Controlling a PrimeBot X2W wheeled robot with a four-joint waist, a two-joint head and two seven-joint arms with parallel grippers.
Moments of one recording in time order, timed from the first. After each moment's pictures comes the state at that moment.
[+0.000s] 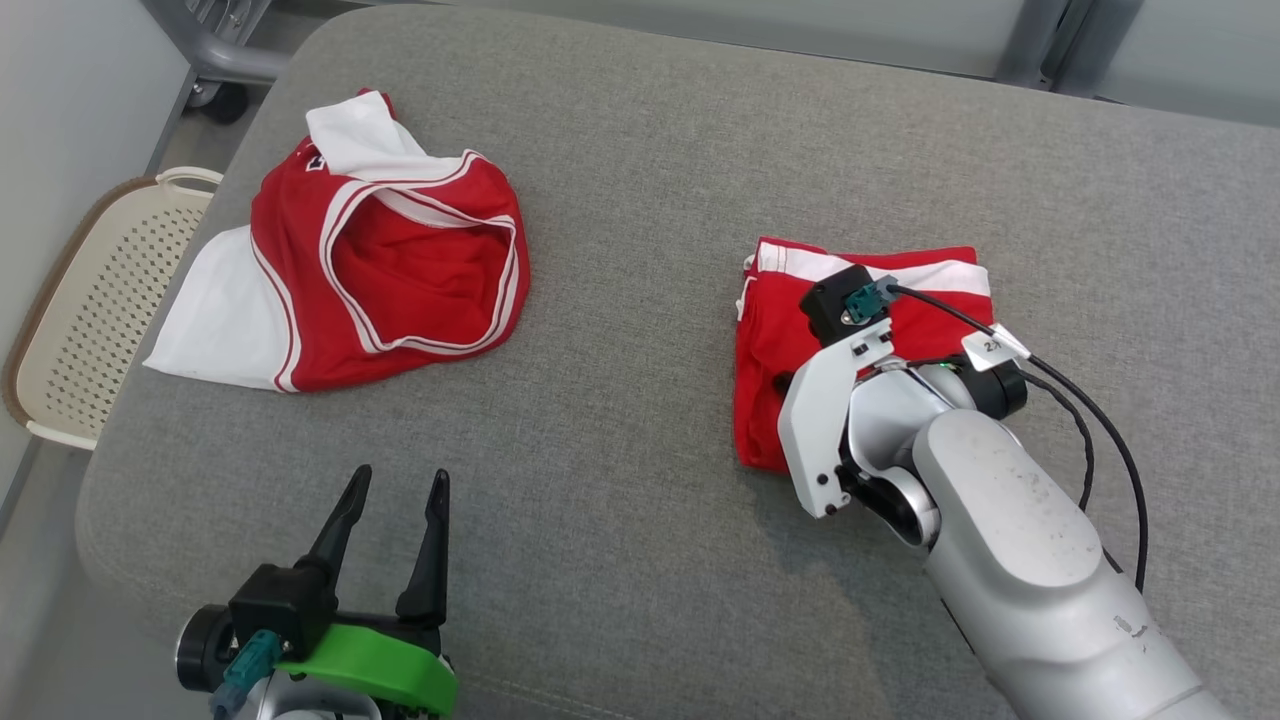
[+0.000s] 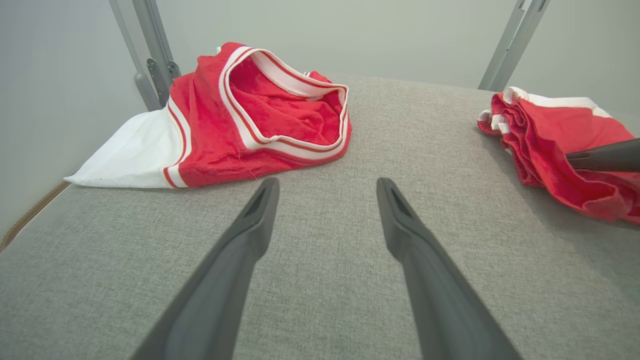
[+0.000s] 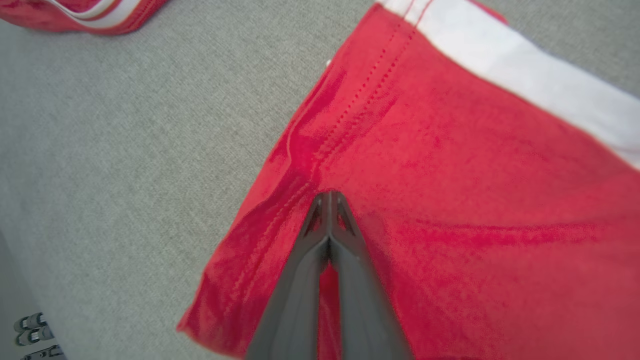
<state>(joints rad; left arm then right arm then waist) -0.06 0.11 -0.17 0.23 -0.25 -0.12 -0.26 -0.59 -0.06 0.37 0.48 0.23 0.13 0.57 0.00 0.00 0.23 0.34</state>
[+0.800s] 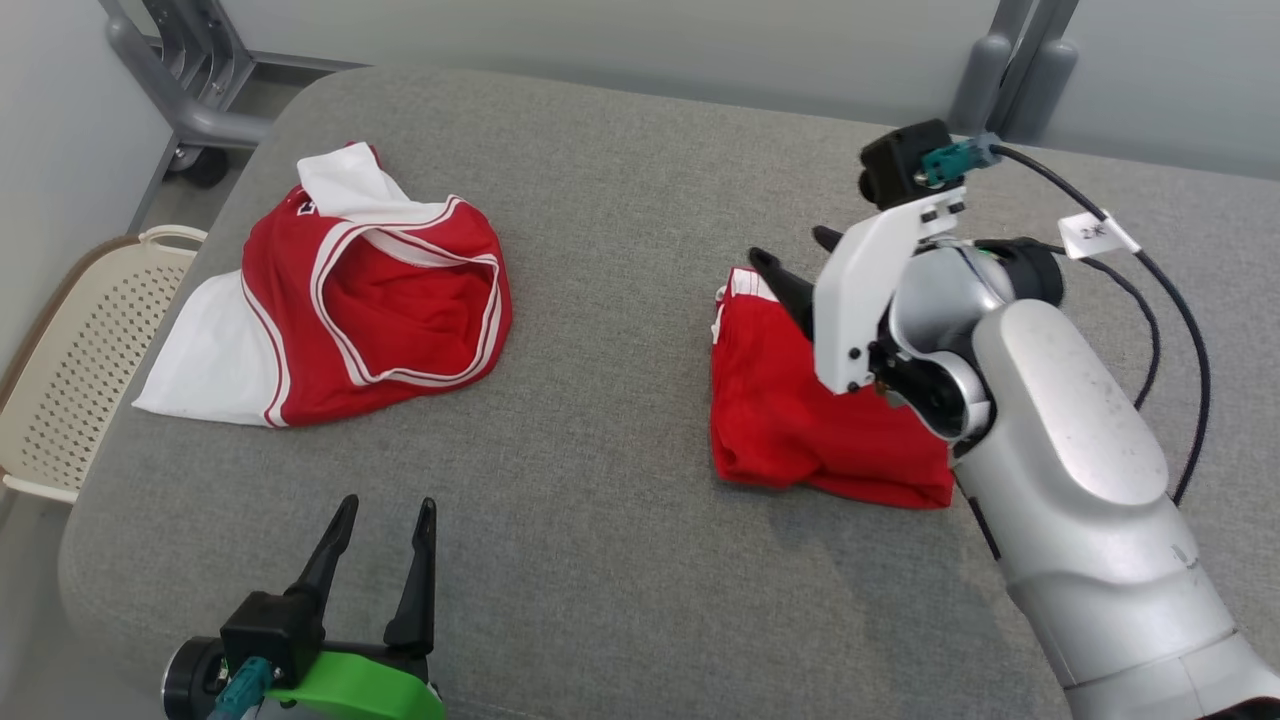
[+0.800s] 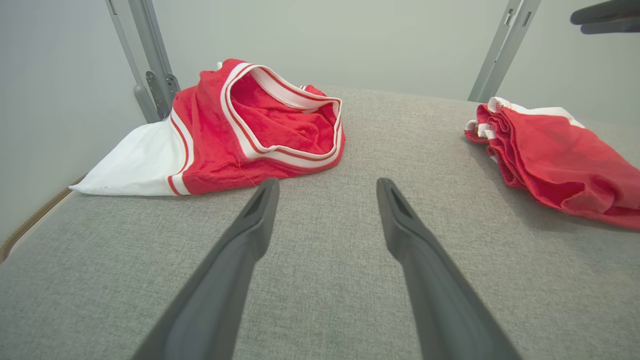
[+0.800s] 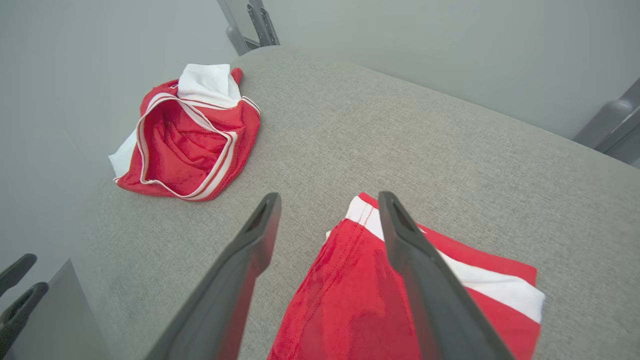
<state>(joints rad) -0.02 0.12 -0.16 0.23 -0.25 -0.11 -0.26 -0.72 -0.05 0.28 0.40 0.37 0.13 0.57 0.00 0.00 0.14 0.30</state>
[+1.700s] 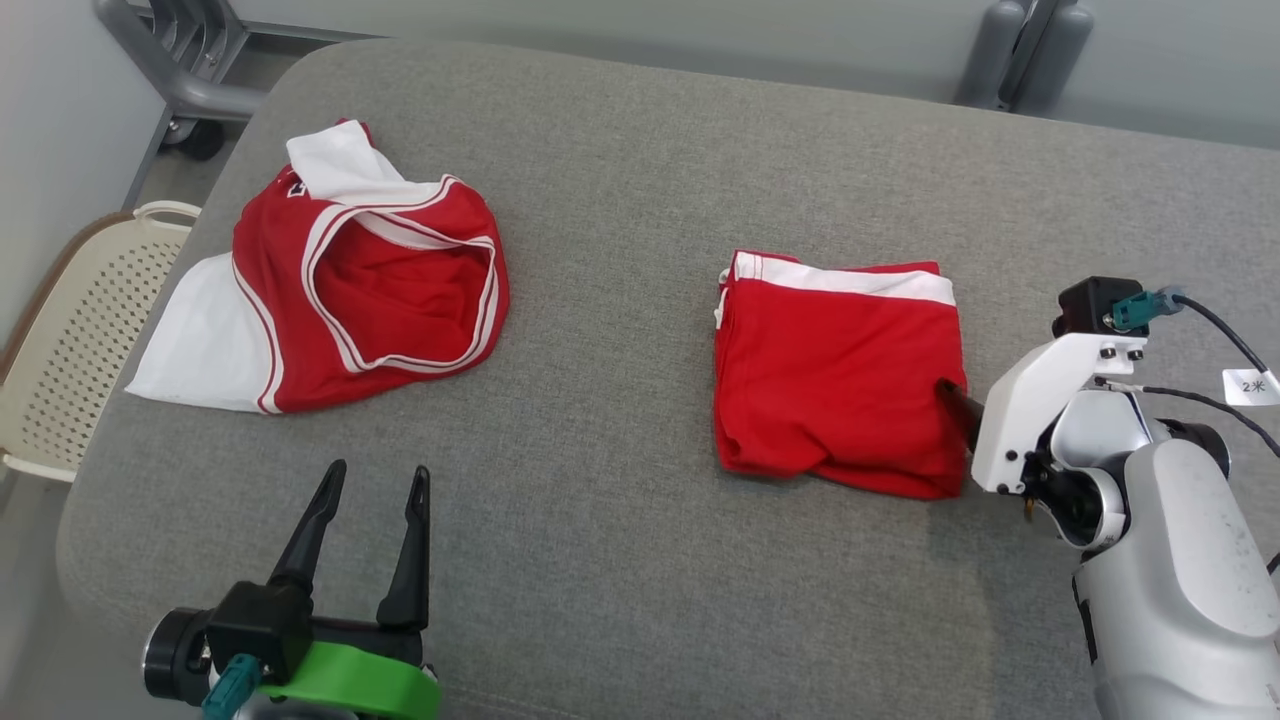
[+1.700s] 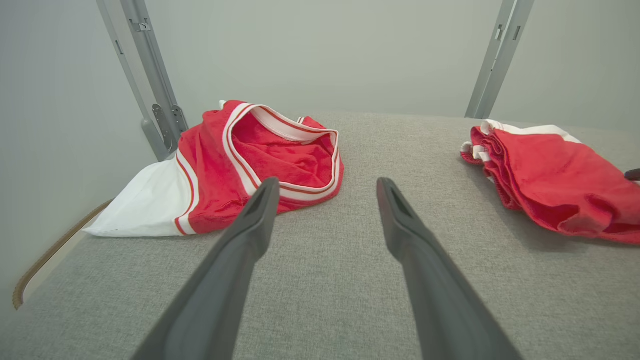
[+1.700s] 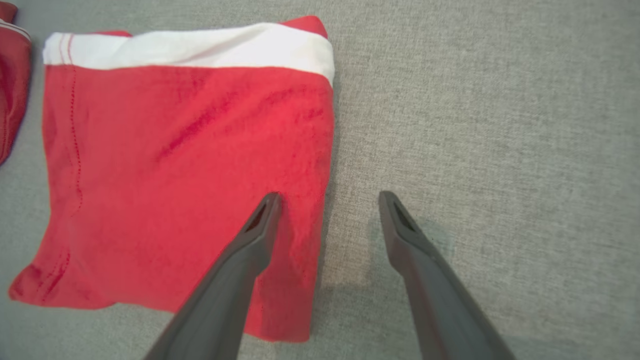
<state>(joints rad) 0.00 0.13 -0.15 0.11 -0.21 -0.09 -0.26 -0.44 -0.05 -0.13 0.35 0.20 0.13 0.67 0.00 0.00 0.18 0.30</state>
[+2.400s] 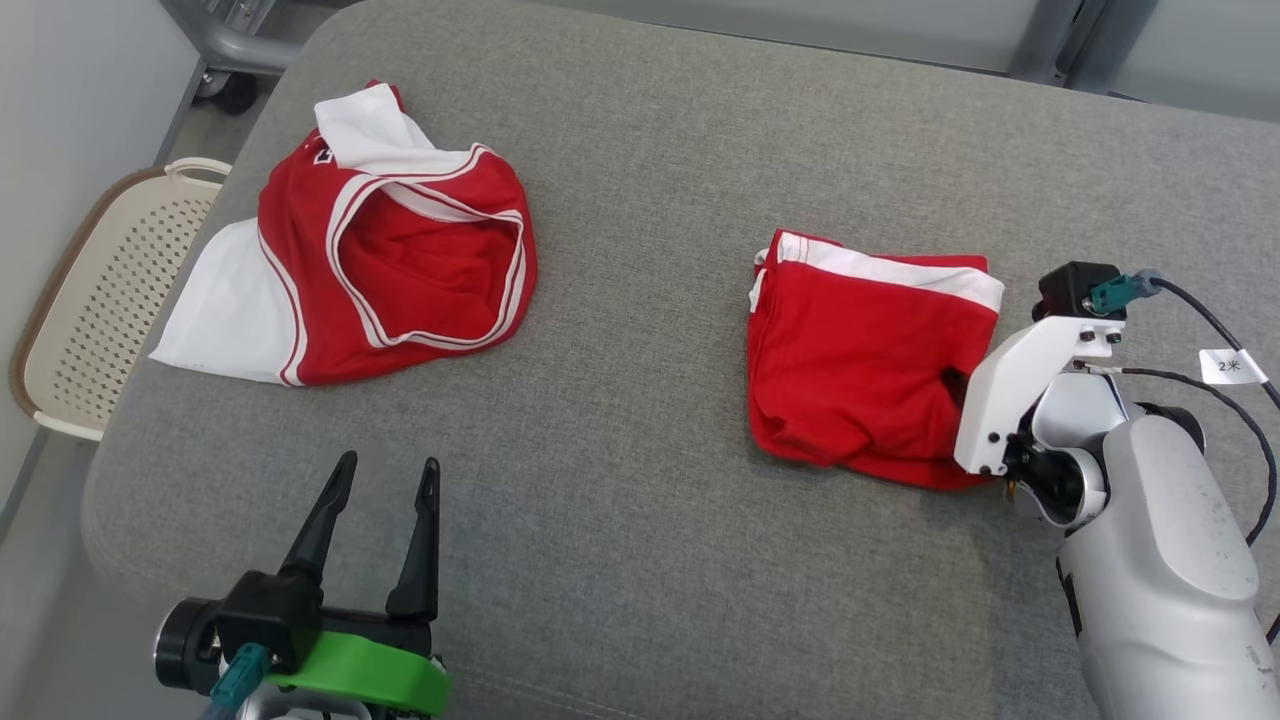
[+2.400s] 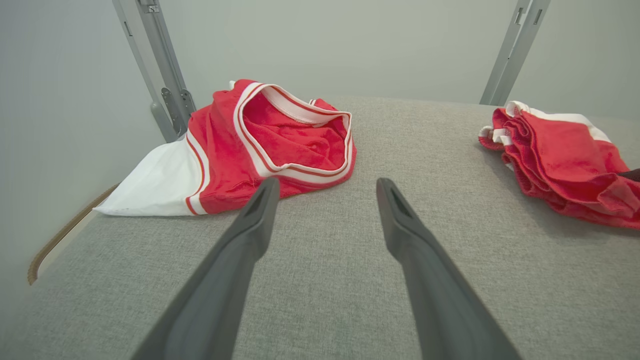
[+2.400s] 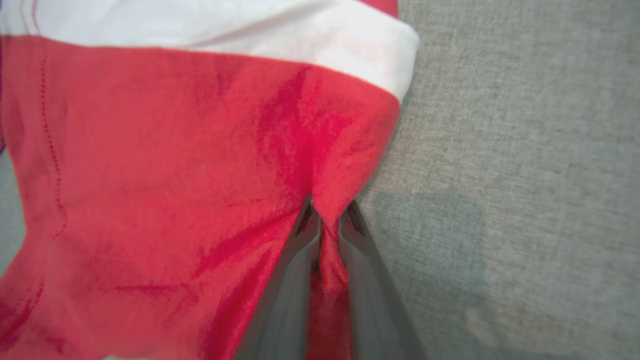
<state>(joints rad) -0.02 0.12 -0.16 0.12 -0.21 -0.11 -0.26 -0.52 -0.05 -0.12 0.49 0.23 0.13 0.64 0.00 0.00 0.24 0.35</state>
